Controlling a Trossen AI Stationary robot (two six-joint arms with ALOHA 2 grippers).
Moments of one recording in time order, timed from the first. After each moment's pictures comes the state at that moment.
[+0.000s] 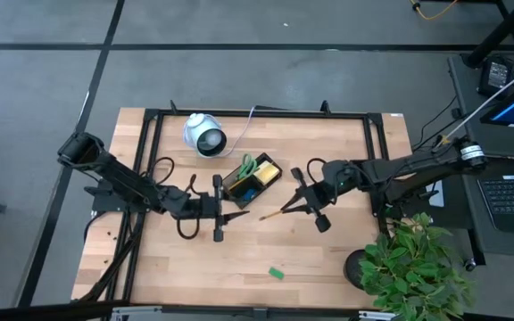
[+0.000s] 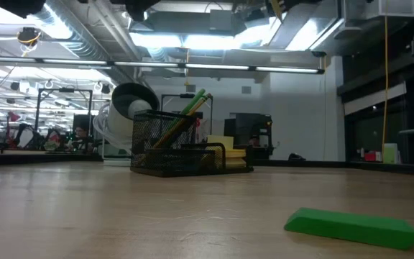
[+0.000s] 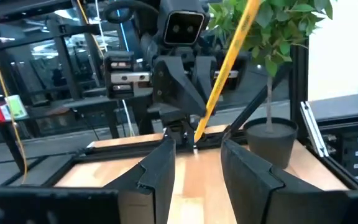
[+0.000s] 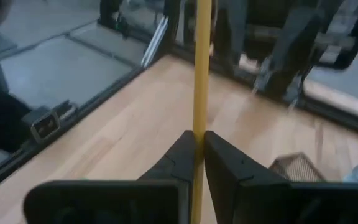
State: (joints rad) left arm -0.40 1.39 0.58 0.90 -0.49 0.20; right arm 0.17 1.25 0.88 0.02 -0.21 -0.27
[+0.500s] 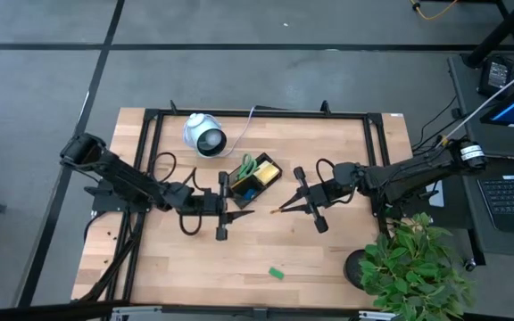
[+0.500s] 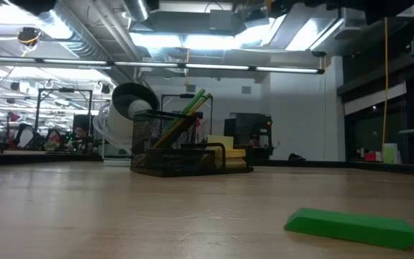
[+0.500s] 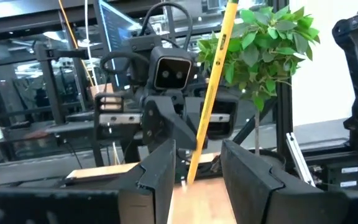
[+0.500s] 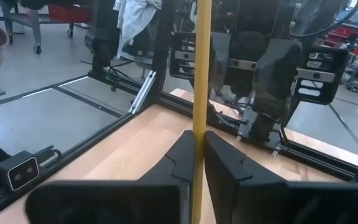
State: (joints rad) left arm -0.35 1.43 0.65 0.97 -0.37 0.20; right arm 0.17 1.25 0.68 0.49 -0.21 -0.24
